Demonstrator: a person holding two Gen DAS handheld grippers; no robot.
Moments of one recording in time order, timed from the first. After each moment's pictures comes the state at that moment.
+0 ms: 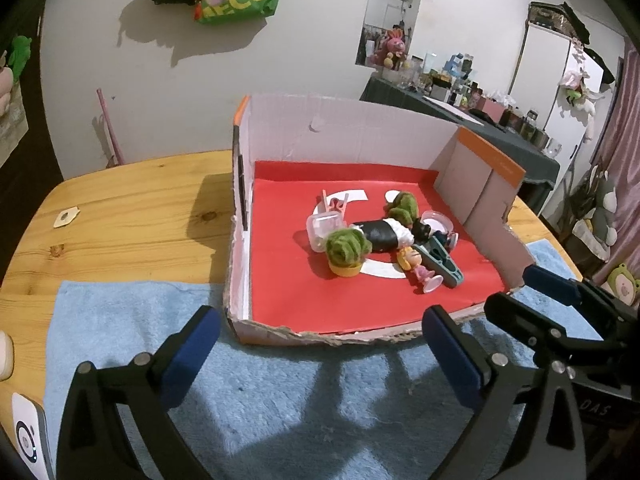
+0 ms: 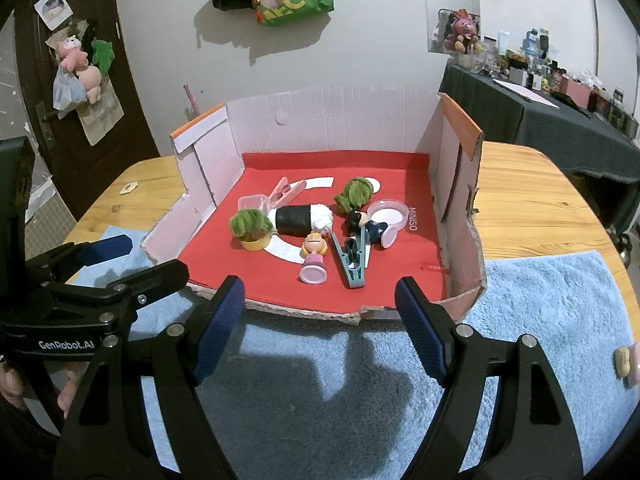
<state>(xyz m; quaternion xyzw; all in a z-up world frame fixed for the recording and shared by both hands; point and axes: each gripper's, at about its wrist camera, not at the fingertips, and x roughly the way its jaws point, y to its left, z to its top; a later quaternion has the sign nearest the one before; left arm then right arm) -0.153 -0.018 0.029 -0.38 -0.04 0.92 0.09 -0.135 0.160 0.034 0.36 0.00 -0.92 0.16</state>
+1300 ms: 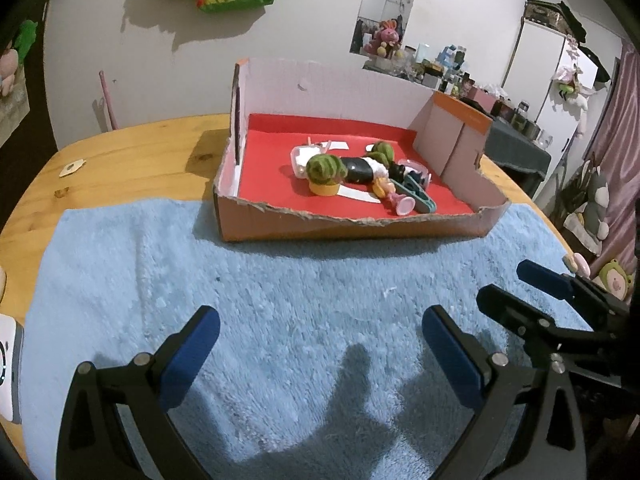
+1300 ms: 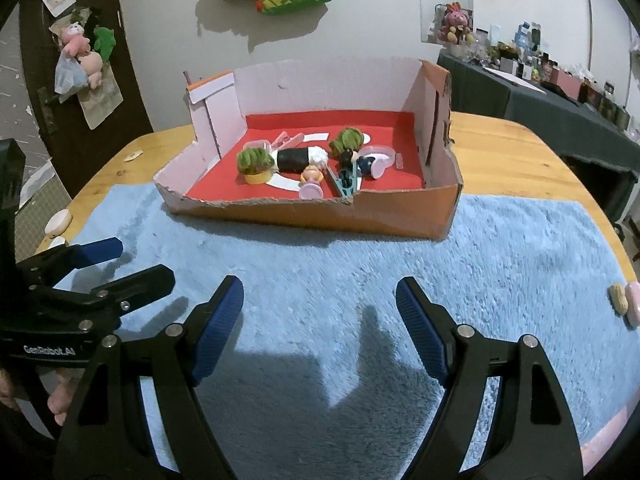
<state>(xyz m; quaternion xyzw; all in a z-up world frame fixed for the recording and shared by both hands) -0.089 -0.010 0.001 -0.40 -0.05 0.91 0.10 -0.080 0.171 0.006 0.37 0.01 -0.92 0.15</state>
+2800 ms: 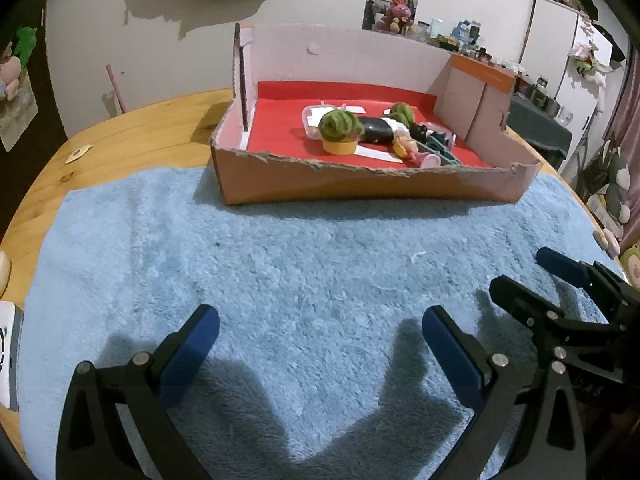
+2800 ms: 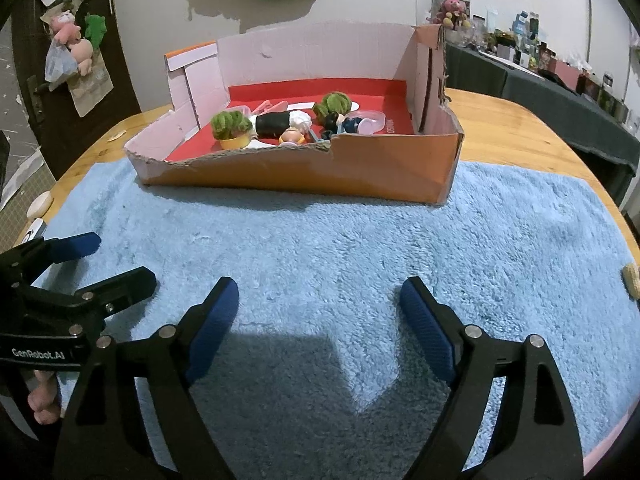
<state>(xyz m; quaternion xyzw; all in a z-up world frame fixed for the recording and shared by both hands) -0.093 0.000 -0.026 -0.43 -0.02 0.90 0.06 -0.089 0.177 -0.026 0.39 0.02 -0.91 0.14</state>
